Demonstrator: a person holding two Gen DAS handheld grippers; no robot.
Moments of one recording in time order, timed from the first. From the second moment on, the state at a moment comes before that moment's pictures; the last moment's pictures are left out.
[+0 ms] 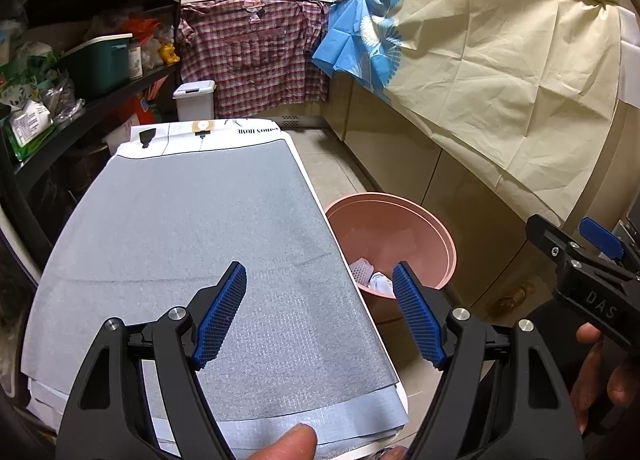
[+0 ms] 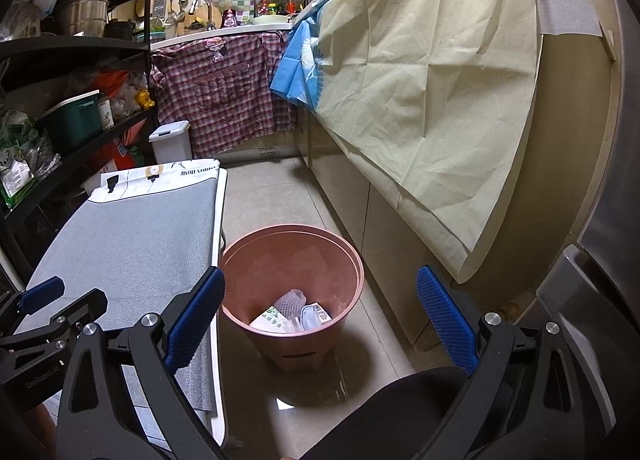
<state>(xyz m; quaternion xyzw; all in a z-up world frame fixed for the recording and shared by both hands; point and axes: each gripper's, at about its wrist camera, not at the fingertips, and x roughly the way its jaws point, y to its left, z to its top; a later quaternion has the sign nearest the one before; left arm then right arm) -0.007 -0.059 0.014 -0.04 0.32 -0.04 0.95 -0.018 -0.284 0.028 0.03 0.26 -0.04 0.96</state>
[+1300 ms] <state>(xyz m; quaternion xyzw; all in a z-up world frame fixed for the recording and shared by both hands) -0.011 -0.064 0.014 -0.03 0.31 -0.04 0.95 -0.016 -0.285 0.027 0.04 0.26 -0.04 0.96</state>
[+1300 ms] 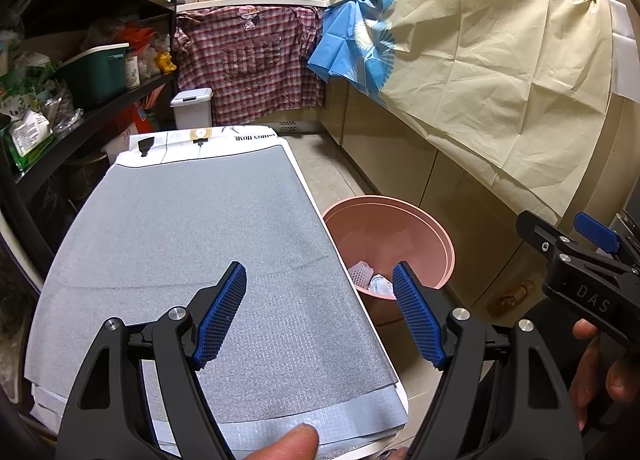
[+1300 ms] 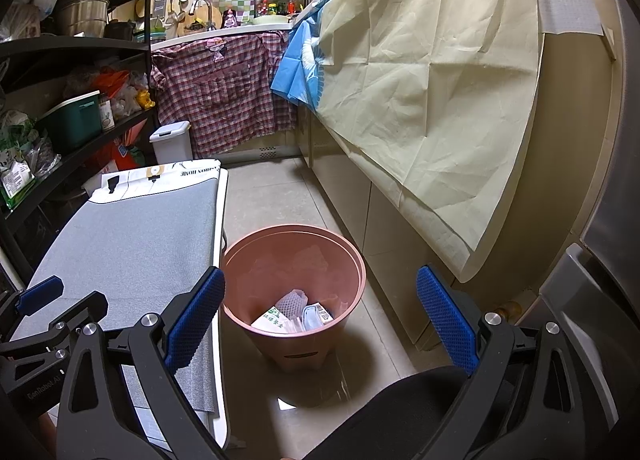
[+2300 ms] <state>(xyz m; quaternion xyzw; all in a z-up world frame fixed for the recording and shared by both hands) -0.012 -0.064 0.014 -0.02 0.31 -0.05 0.95 -0.016 -0.285 0.027 0.04 0.26 -0.04 0.96</state>
